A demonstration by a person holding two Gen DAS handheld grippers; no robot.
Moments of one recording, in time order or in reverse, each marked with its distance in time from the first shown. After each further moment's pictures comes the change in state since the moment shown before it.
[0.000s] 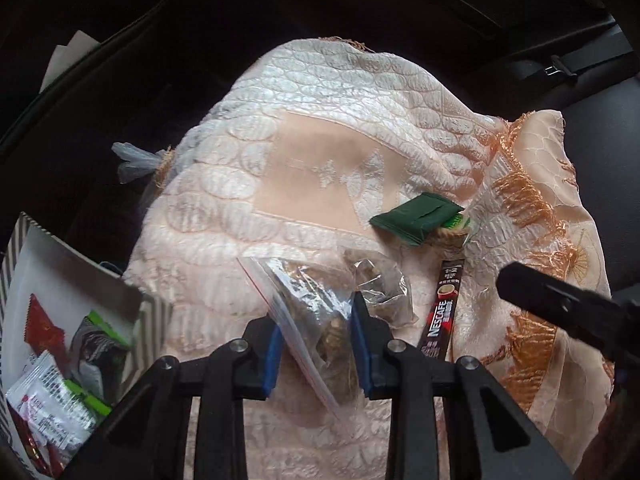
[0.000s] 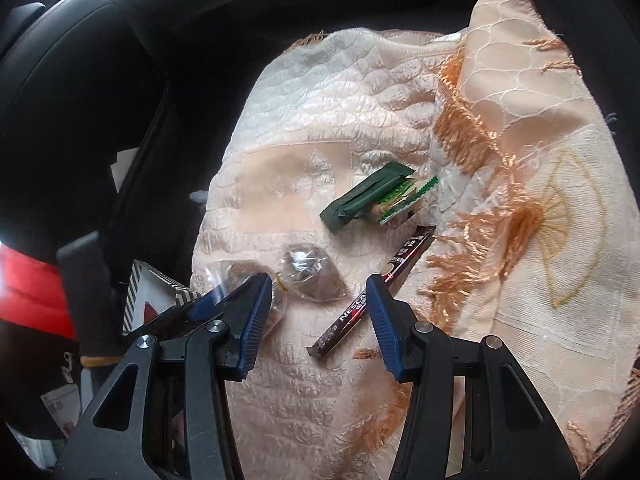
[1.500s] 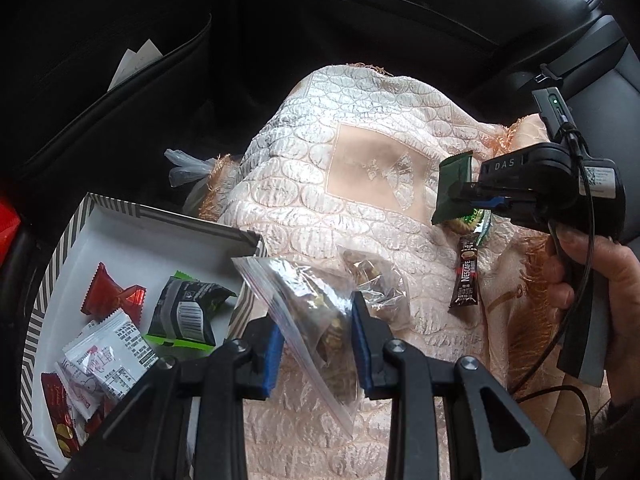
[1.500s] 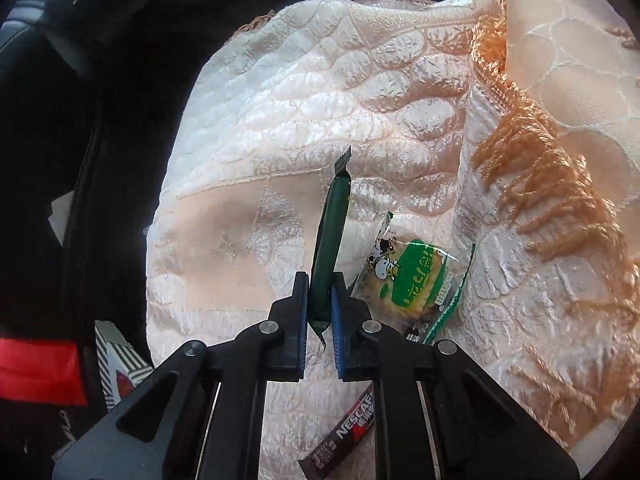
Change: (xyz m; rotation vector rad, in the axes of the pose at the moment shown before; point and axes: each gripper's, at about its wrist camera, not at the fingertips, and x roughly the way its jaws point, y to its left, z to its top) left arm -0.047 0.040 -0.037 0.024 -0.093 0.042; right arm 0.075 -0.015 0.054 0.101 0.033 -0.085
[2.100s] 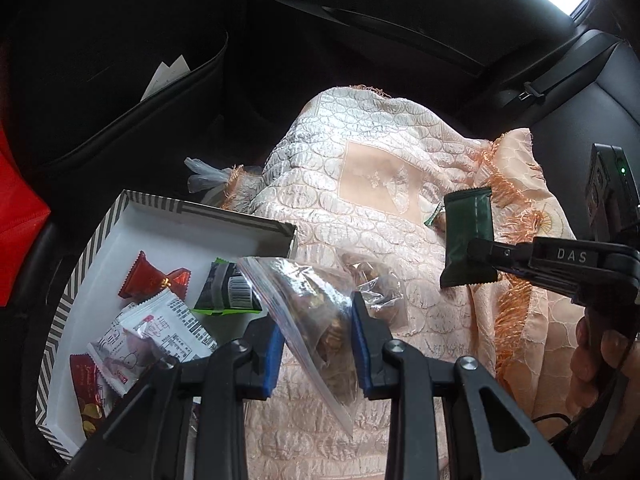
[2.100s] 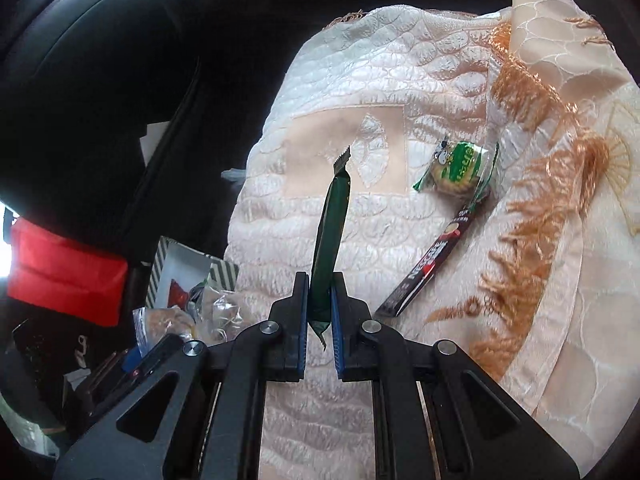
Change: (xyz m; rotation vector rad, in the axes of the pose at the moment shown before) left arm -0.052 0.027 -0.021 -0.005 -0.062 -0.029; right arm -0.074 0.026 -0.106 -0.124 -0.018 0.185
